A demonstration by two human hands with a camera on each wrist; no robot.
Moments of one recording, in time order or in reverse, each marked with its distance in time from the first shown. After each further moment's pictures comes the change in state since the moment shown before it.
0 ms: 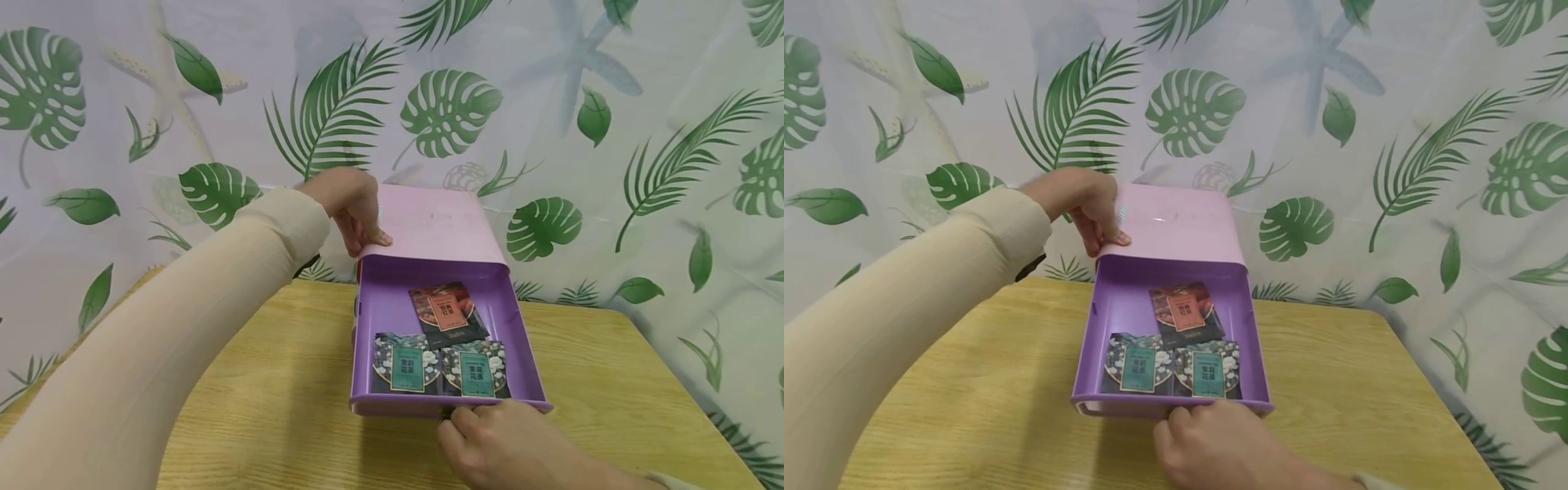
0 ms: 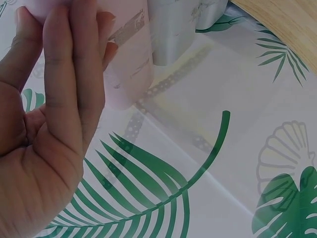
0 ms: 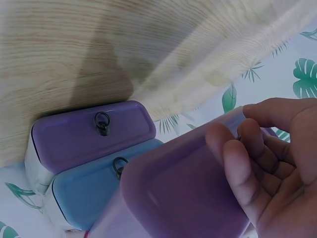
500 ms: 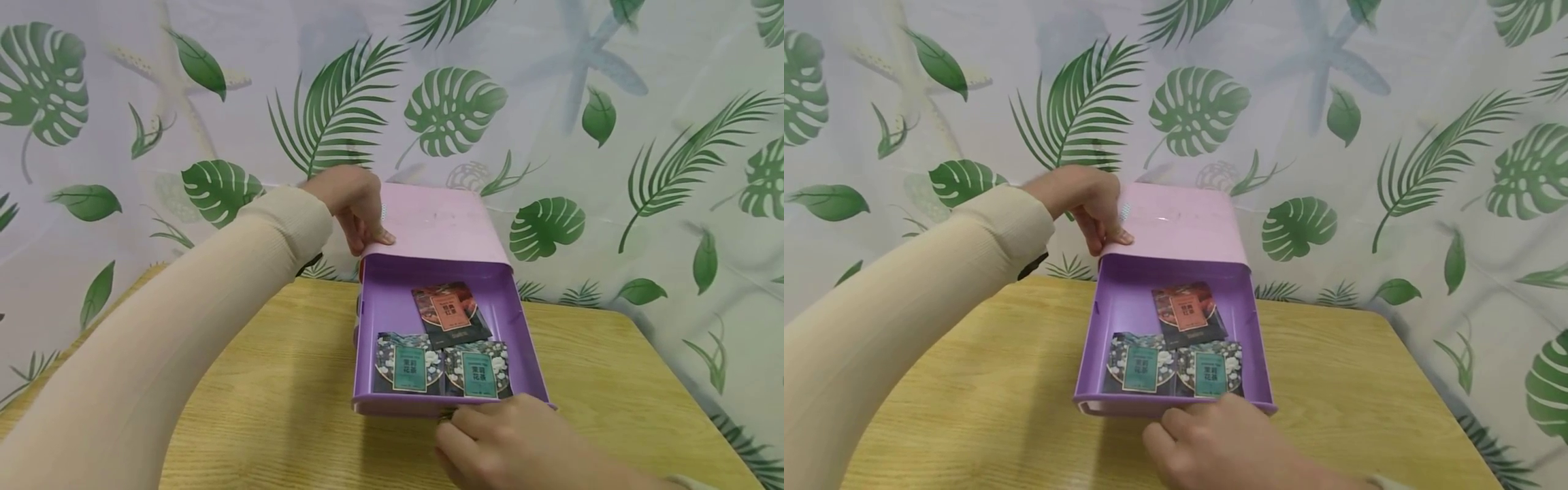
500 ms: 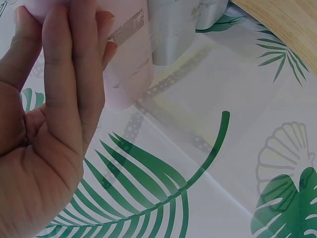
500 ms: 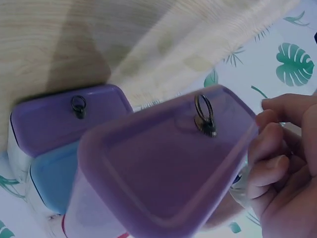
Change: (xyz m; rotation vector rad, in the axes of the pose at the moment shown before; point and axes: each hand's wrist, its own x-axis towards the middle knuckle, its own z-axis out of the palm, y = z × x) left_hand 0.000 -0.003 -0.001 0.011 -0.002 0.010; right_hand 0.008 -0.001 -0.023 0.203 0.207 0.002
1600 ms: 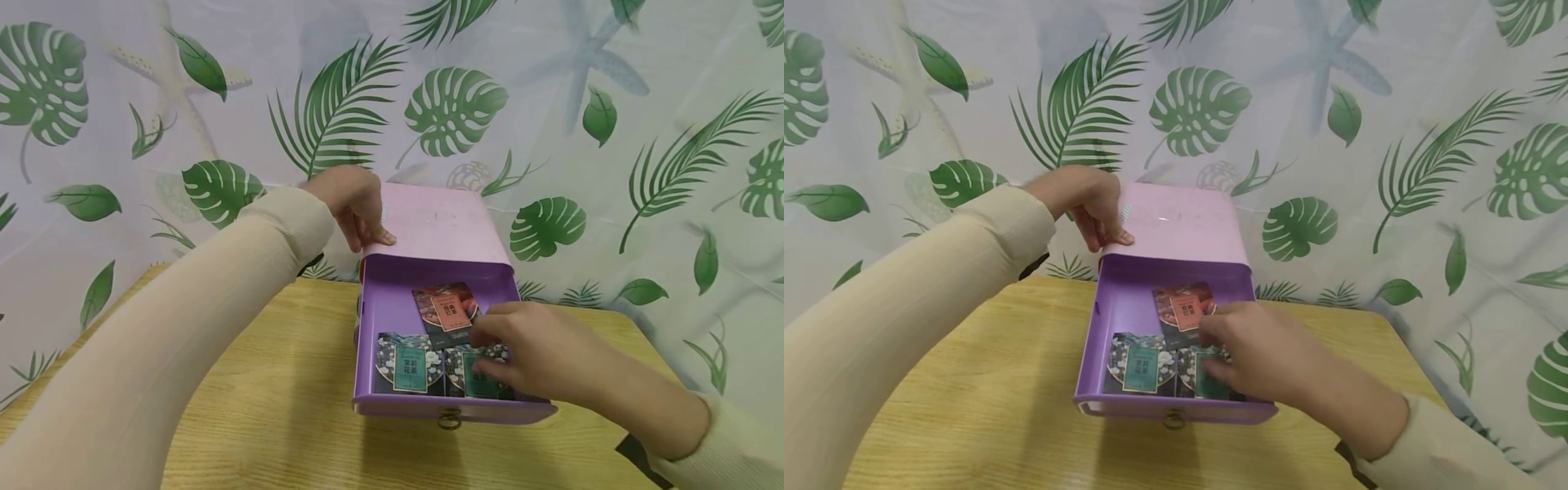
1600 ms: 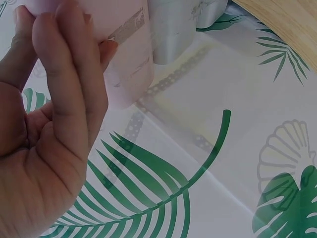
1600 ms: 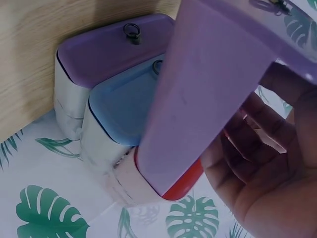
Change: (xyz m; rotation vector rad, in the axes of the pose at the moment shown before) left_hand -0.001 0.004 0.000 -0.092 0.008 -0.040; right_hand -0.002 0.074 -0.018 0.024 -0.169 0.447
